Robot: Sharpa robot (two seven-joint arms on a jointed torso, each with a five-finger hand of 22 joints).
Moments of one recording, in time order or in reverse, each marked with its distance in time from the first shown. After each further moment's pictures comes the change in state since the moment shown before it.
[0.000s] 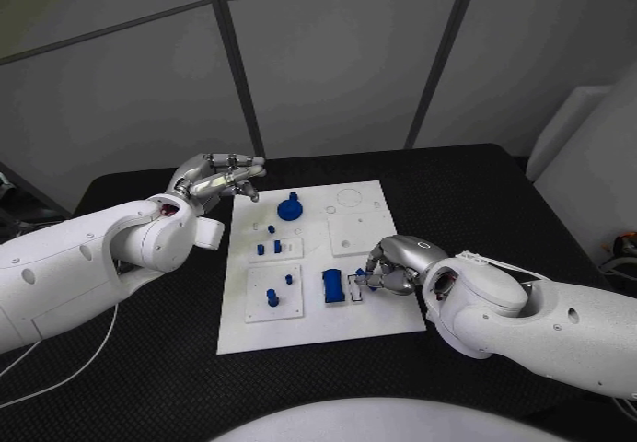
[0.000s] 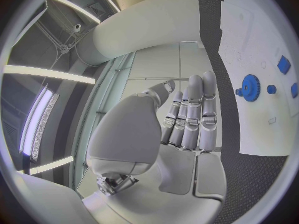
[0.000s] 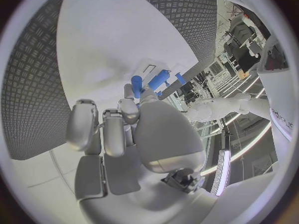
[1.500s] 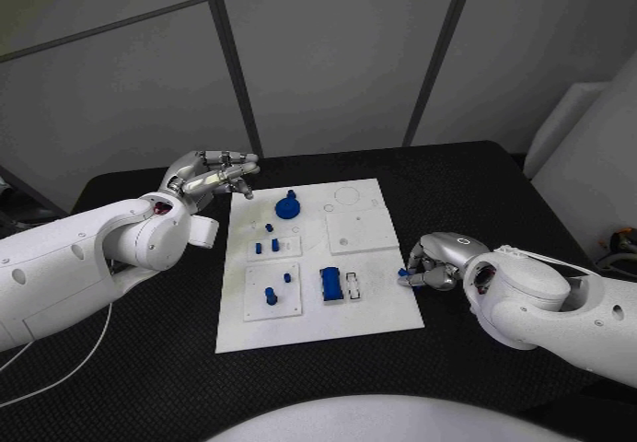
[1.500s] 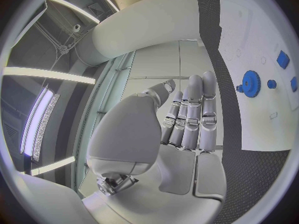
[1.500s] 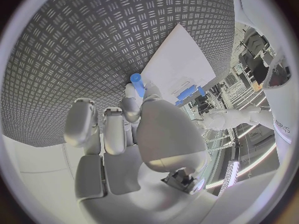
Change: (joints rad) left arm 0.001 -0.013 0.000 0.002 0.000 -0.007 0.006; left_hand 0.000 0.000 0.002 -0.002 0.000 0.000 0.000 0.000 0.000 0.000 0.000 -0.004 0.000 0.000 0.000 0.000 0.001 0.000 0.000 0.000 0.000 0.001; right arm -0.001 -0.150 -0.002 -0.024 -0.057 0.078 0.008; right_hand -0.047 -0.042 -0.171 -0.037 0.111 -0.011 0.011 -0.021 -0.009 -0.018 0.004 -0.028 -0.035 0.000 0.010 -0.020 0.000 0.000 -0.014 0.022 -0.019 -0.045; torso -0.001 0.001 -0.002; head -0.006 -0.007
